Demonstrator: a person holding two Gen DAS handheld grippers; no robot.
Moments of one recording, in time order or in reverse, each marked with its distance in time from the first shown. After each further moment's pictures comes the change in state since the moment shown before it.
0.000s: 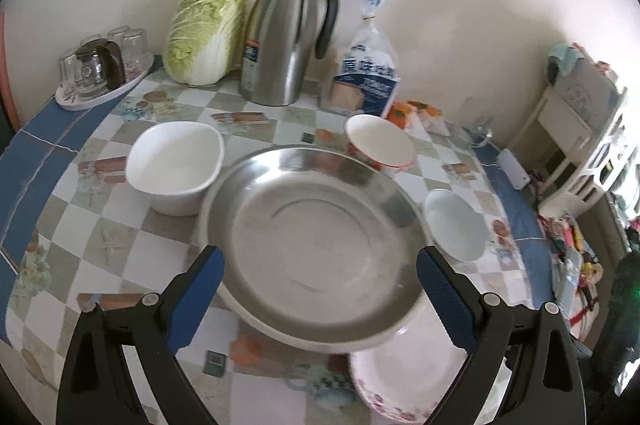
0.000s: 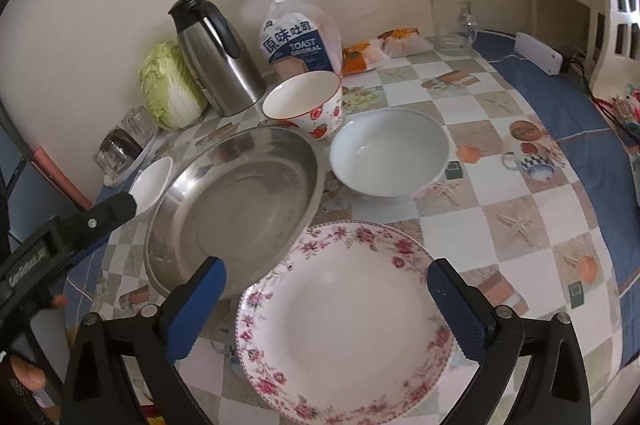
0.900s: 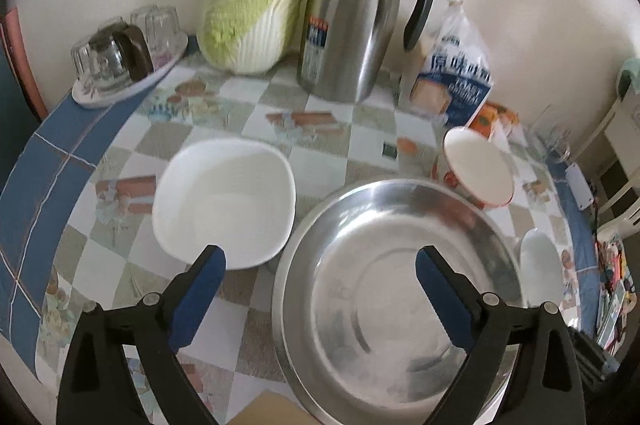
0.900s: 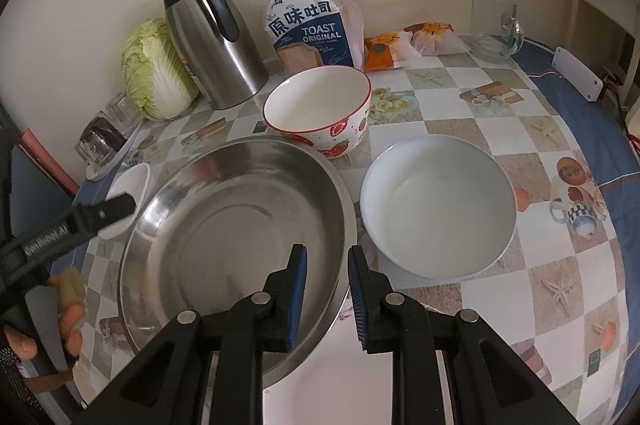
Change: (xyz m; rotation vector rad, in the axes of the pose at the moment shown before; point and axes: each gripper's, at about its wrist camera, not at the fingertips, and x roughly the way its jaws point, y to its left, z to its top) left arm 0.068 0.060 0.063 -0.046 0.087 0.178; right arm 0.073 0.029 0.048 -0.067 0.067 -0.026
